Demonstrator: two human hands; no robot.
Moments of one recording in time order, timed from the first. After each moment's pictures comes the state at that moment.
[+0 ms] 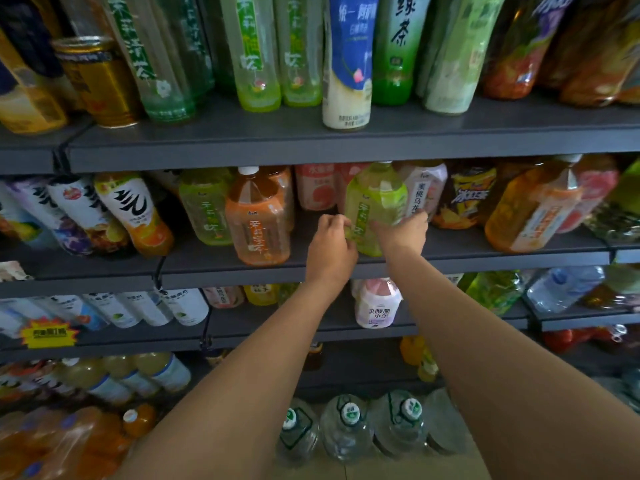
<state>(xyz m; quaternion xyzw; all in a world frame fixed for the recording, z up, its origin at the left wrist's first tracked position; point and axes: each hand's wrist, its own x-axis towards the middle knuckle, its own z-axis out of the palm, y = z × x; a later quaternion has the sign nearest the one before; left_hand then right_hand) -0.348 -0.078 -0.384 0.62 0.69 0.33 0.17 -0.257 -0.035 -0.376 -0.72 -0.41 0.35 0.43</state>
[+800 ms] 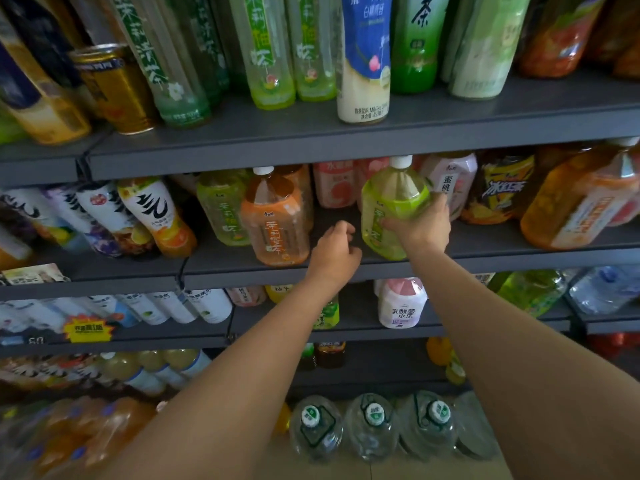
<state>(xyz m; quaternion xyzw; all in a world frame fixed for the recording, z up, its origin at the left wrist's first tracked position) -0.374 -0.072 -0.391 0.62 0.72 0.24 0.21 -0.251 -0.026 -0.379 -0.70 -0.50 0.29 0.41</state>
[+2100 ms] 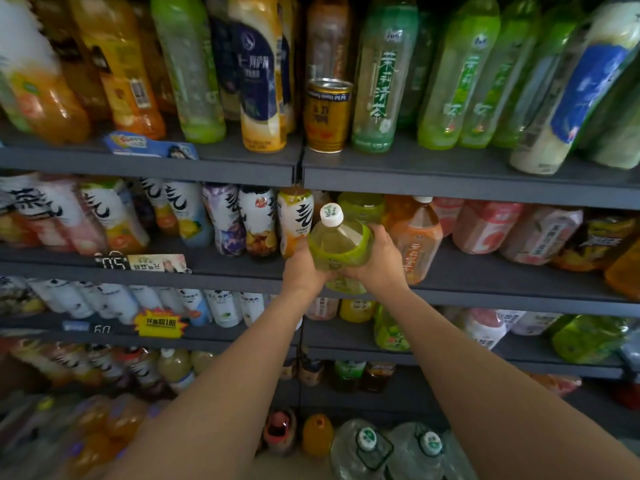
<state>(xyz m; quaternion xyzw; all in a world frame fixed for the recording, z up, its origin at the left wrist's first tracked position) -0.631 -0.156 -0.370 0.48 0.73 0.38 0.30 -0.511 -0.127 -0.357 -0.56 -0.73 0.25 0.30</state>
